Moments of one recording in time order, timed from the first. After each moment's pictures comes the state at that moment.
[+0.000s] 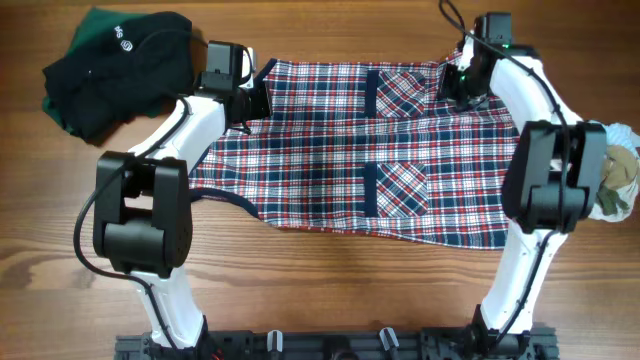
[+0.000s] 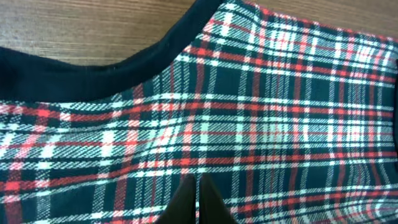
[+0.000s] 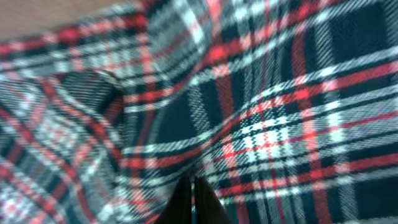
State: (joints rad) left arm -0.17 2.03 1.36 -0.34 0.18 -0.29; right arm -0.04 2.27 1.74 -0.74 -0.15 0.19
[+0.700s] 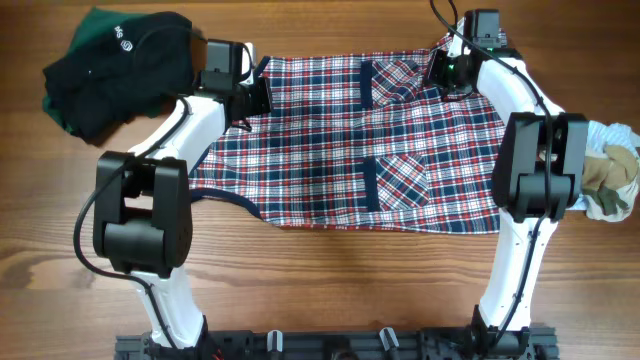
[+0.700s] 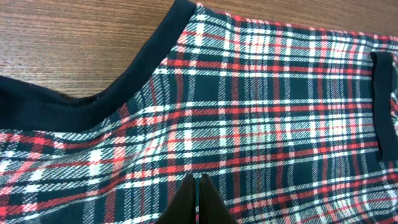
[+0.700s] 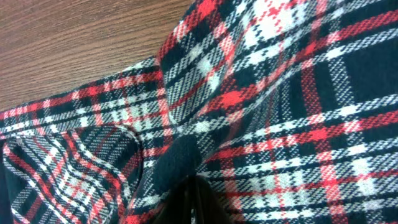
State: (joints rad) left arm -0.17 2.03 1.36 -0.29 0.18 -0.29; right arm -0.01 2.37 1.78 -0.49 -0.21 0.25
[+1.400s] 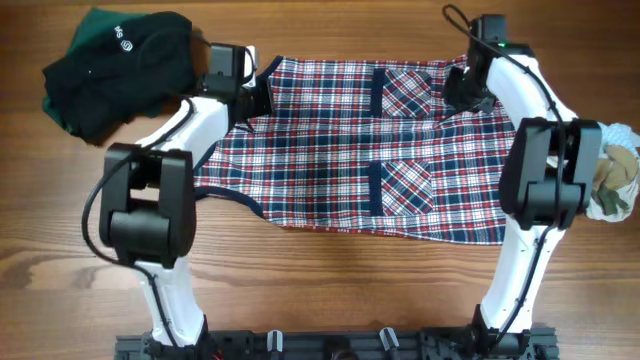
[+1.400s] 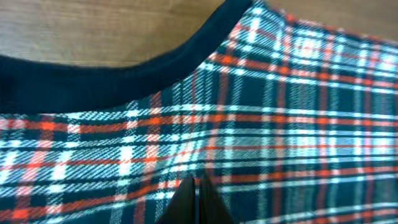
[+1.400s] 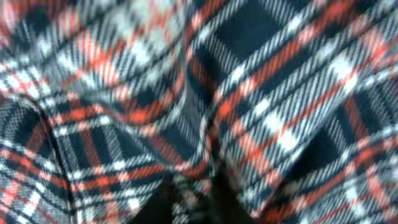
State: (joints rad) left arm -0.17 2.09 1.36 -0.24 0.18 -0.29; right arm -0.04 2.30 1.77 -0.77 0.04 0.30
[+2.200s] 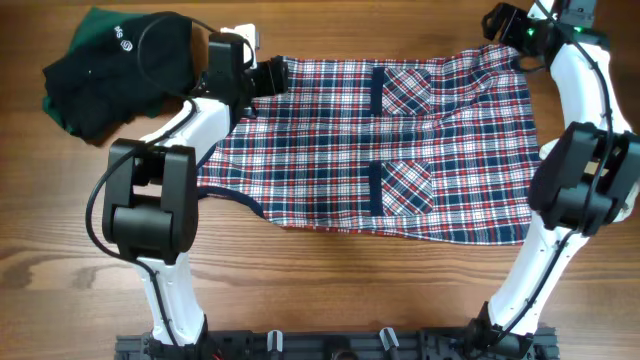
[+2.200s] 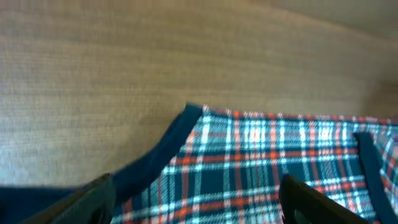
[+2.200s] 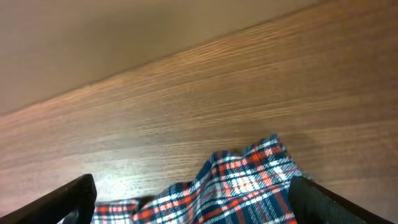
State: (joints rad) left arm -0.17 2.11 1.36 0.06 0.21 -0.29; right arm -0.24 2.30 1.96 -0.48 -0.29 0.12
